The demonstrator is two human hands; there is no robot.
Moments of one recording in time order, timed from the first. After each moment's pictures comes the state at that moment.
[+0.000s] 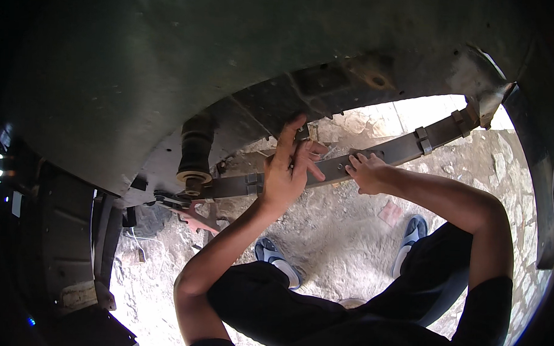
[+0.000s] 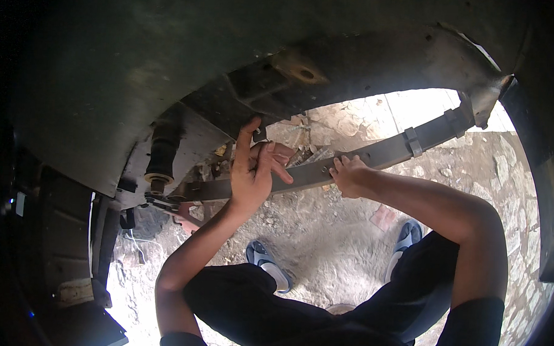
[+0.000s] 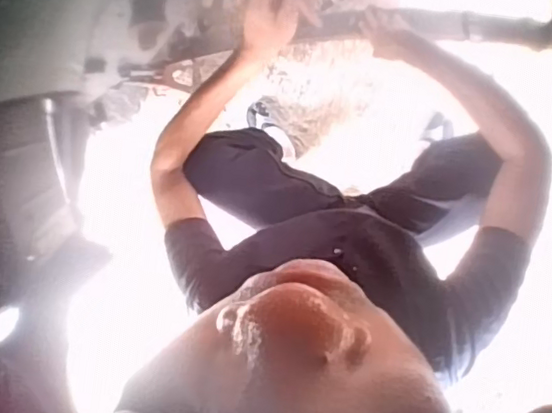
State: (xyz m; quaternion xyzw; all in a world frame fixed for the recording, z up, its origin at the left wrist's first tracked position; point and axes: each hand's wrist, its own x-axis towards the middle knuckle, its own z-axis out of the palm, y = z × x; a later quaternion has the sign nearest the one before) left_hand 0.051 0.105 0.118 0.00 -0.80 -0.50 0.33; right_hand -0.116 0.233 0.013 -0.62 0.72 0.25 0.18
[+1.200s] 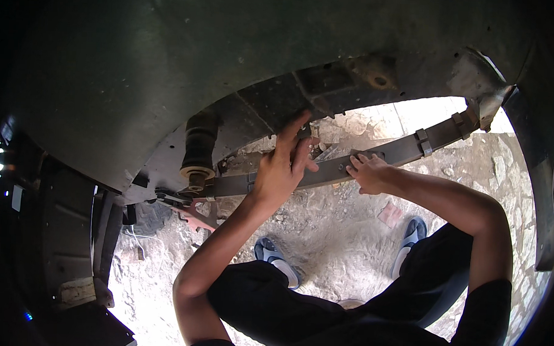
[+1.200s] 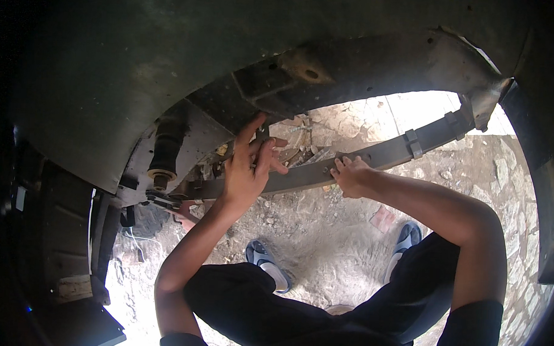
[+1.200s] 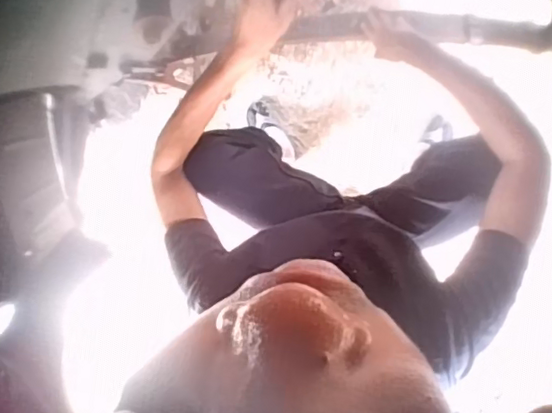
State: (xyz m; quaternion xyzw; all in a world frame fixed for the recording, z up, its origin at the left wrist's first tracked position) left_hand 0.055 0.091 0.121 0.01 -0.87 -0.36 0.33; right_hand -0.116 0.234 0.019 -0.63 0.71 0.24 0.18
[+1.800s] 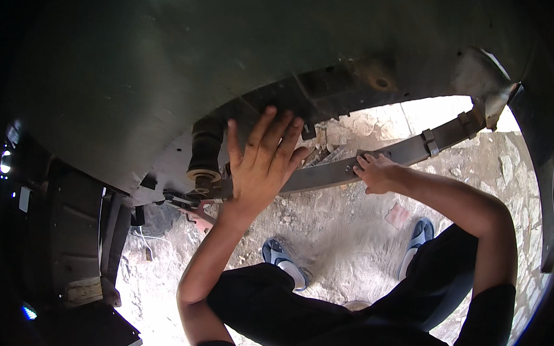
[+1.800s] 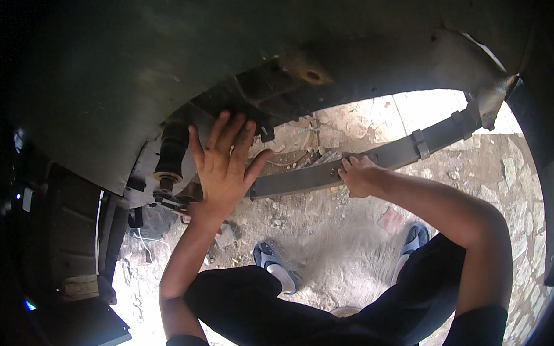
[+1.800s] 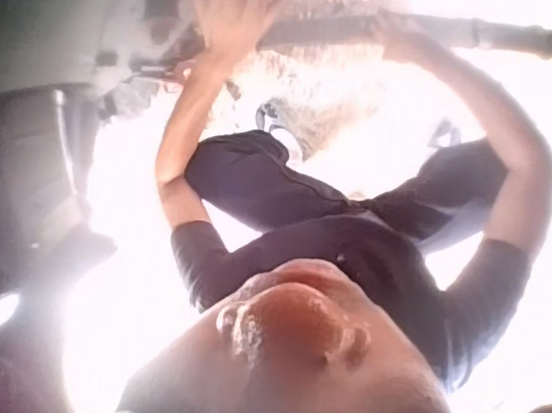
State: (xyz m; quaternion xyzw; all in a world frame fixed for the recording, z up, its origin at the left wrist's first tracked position) left_hand 0.077 0.072 0.155 -0.04 -0.87 0.24 0.43; right_hand -0.121 0.234 0.018 -0.63 0.72 0.24 0.19
